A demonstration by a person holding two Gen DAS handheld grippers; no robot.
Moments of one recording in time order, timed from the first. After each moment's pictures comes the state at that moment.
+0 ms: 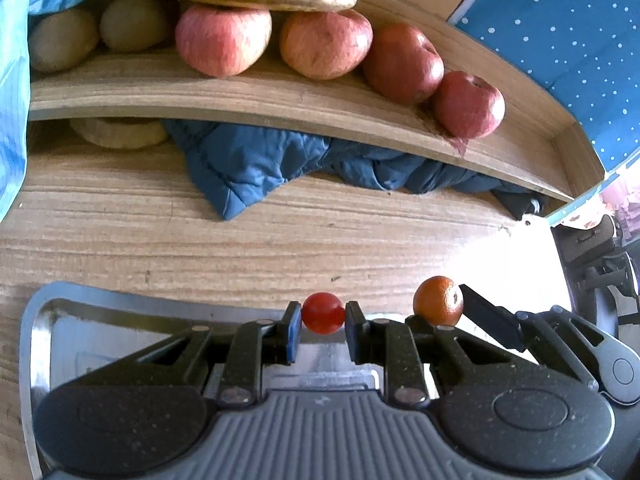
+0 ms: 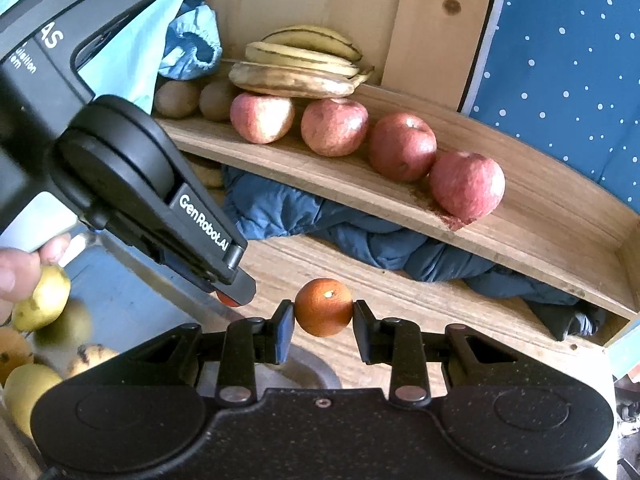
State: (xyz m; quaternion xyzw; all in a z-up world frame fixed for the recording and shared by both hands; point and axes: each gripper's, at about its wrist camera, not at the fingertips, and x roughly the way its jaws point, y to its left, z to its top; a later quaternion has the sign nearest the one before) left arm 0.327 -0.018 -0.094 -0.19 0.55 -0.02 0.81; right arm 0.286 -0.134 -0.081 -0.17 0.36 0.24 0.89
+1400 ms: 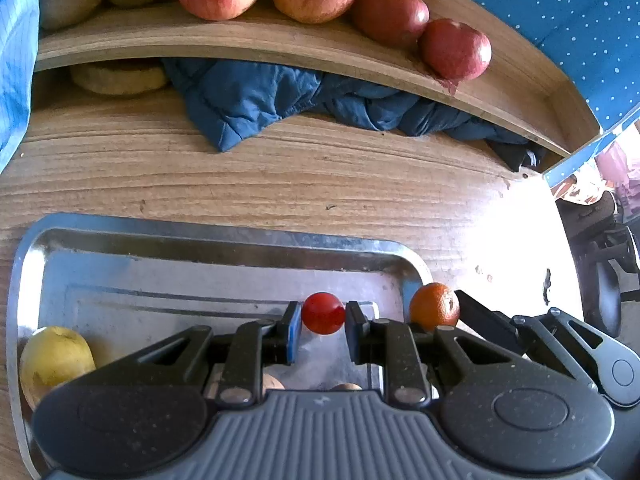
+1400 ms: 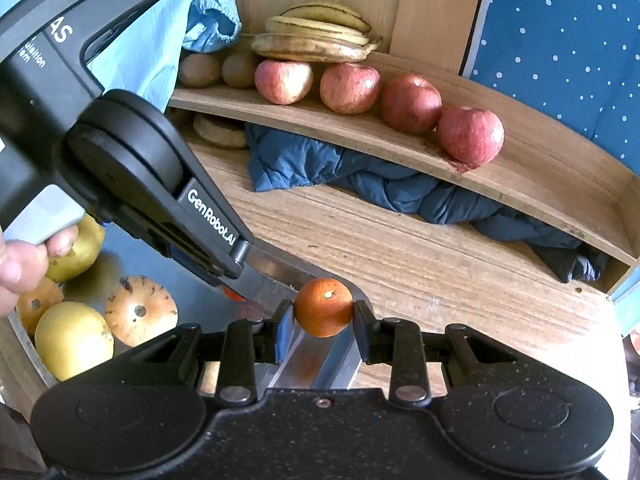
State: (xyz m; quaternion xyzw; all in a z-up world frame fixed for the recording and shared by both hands) left arm 0.294 -0.033 -0.104 -0.18 0.57 -0.03 0.80; right arm 0.241 -0.146 -0.085 -0.16 0.39 0.23 0.88
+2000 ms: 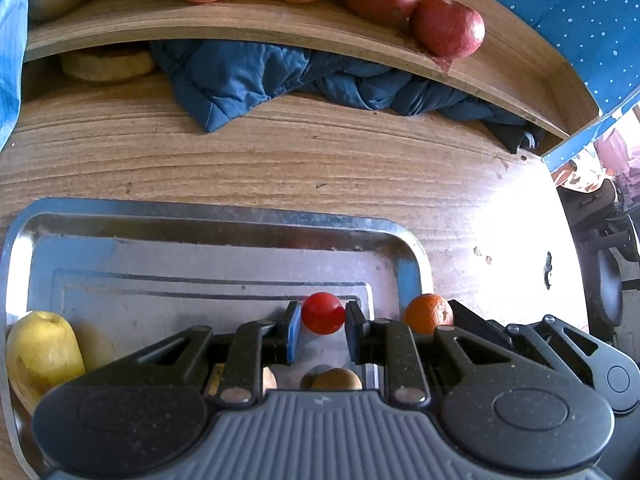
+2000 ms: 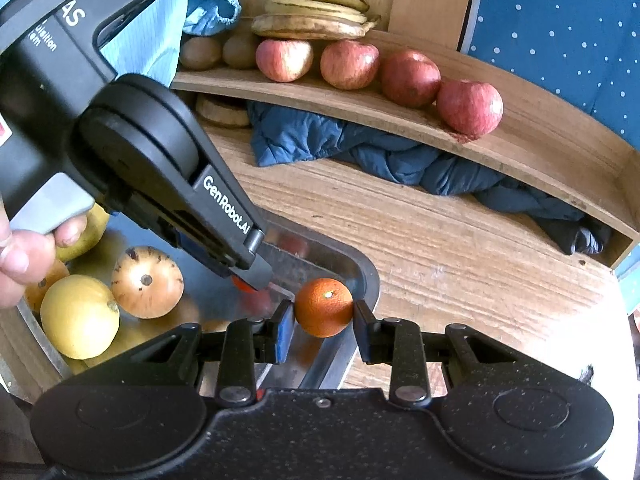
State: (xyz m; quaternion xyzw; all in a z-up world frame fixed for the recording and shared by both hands) left arm 0.291 -0.044 -0.111 -0.18 0.58 -0.03 0.79; right arm 0.231 -0.152 -0.088 -0.15 0.42 0.23 0.87
